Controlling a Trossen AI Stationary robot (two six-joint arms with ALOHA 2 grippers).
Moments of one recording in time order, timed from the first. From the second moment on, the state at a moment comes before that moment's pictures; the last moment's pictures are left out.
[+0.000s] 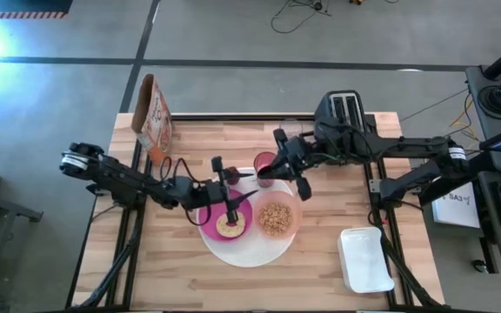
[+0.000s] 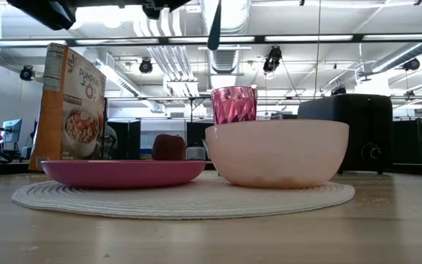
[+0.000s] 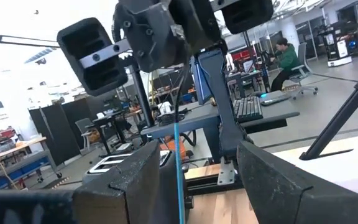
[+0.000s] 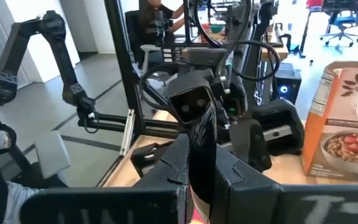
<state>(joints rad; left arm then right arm) -0.23 1.48 0.71 1.03 -0.44 0.41 -0.08 1.36 1.30 -0.07 -0.44 0.01</state>
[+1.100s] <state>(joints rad) -0.21 1.49 0.70 0.99 -0.43 0.35 -0.04 1.37 1.30 0.02 -0.45 -0.01</state>
